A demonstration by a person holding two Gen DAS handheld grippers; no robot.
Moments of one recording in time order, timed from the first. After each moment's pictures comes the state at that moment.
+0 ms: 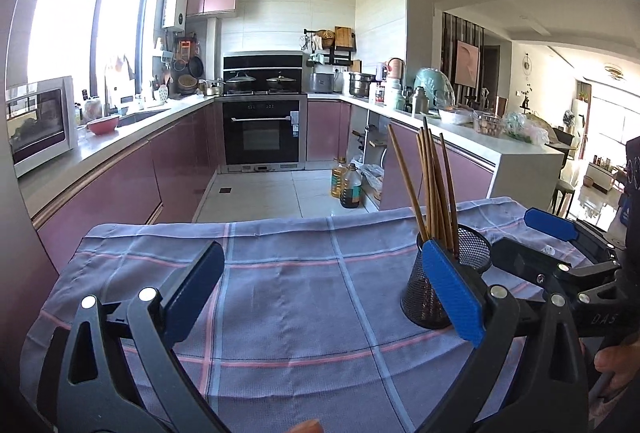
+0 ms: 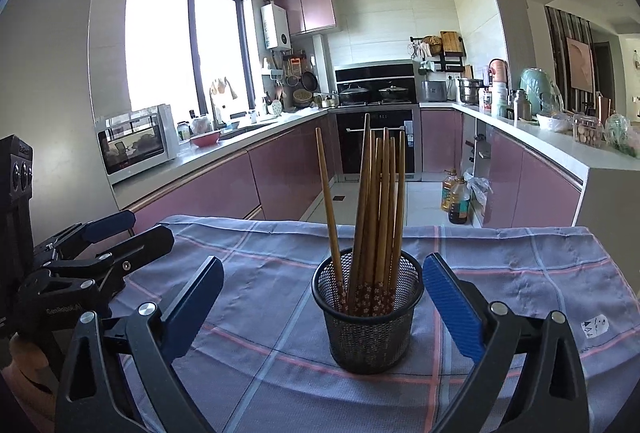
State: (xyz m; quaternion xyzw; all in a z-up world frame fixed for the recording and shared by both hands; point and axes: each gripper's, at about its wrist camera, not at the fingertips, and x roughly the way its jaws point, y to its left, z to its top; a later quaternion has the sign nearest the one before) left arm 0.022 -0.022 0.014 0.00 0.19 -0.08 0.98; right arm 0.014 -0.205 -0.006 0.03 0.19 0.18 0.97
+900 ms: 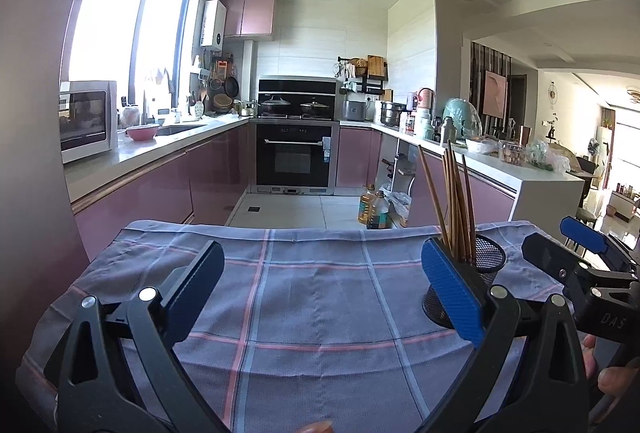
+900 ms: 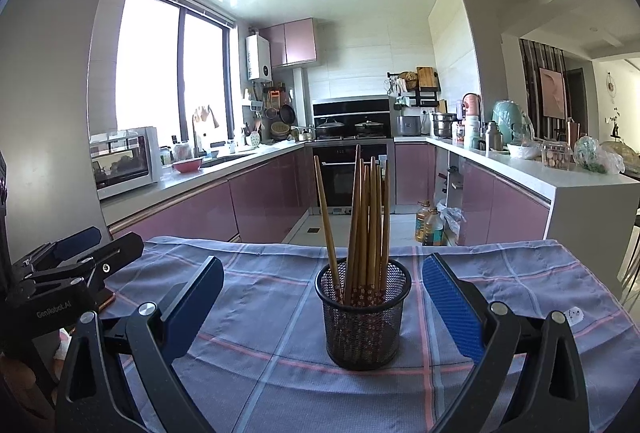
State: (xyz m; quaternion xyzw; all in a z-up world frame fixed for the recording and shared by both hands) left arm -0.034 -0.004 0.018 -0.02 0.14 -0.02 0.99; right arm -0.031 -0.192 -0.008 0.02 0.12 0.12 0.98
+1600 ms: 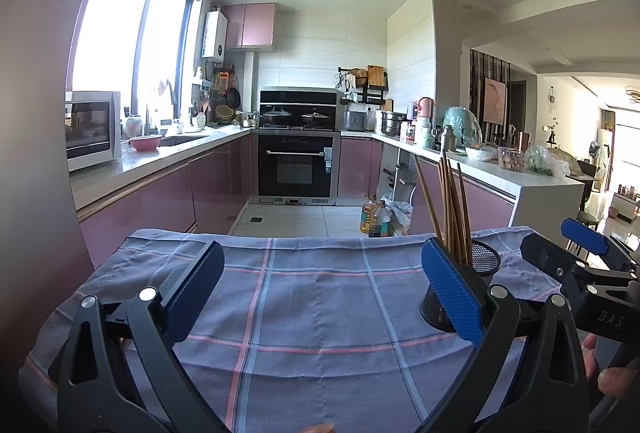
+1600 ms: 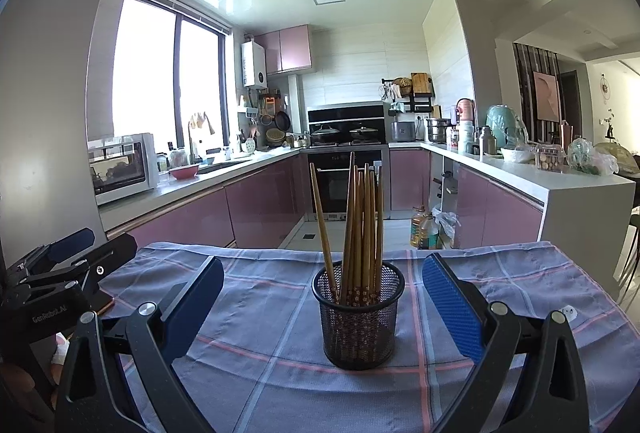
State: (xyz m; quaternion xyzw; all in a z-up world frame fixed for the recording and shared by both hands) left arm -0.045 -0.007 0.020 -0.02 0.12 -0.01 0.99; right arm -0.041 -0.193 -0.005 0.03 0.11 0.11 0.99
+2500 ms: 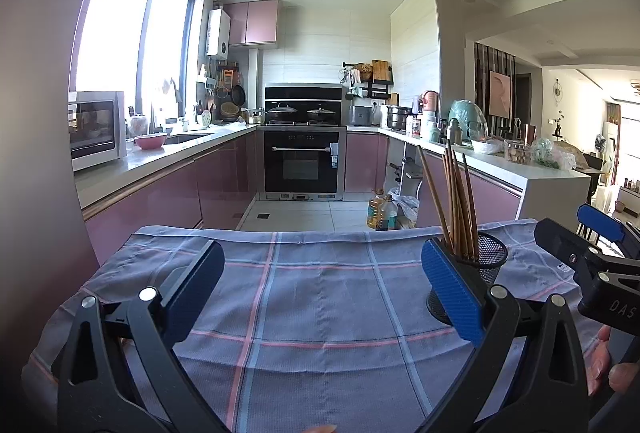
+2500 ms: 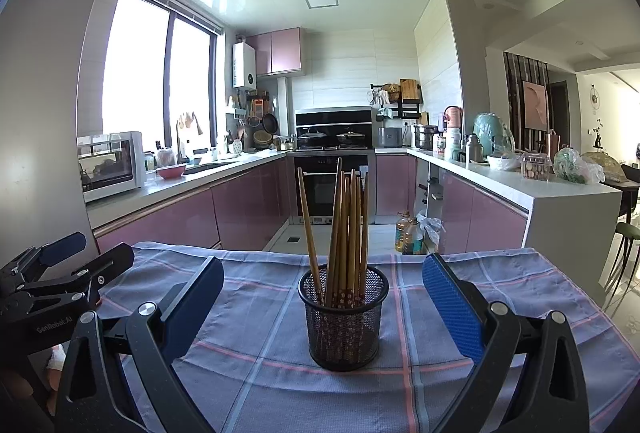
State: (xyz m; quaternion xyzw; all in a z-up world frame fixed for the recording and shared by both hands) left arm -0.045 -0.010 0.015 -0.01 0.13 0.00 0.99; right arm -0.045 -0.193 -0.002 0.01 0.10 0.08 0.99
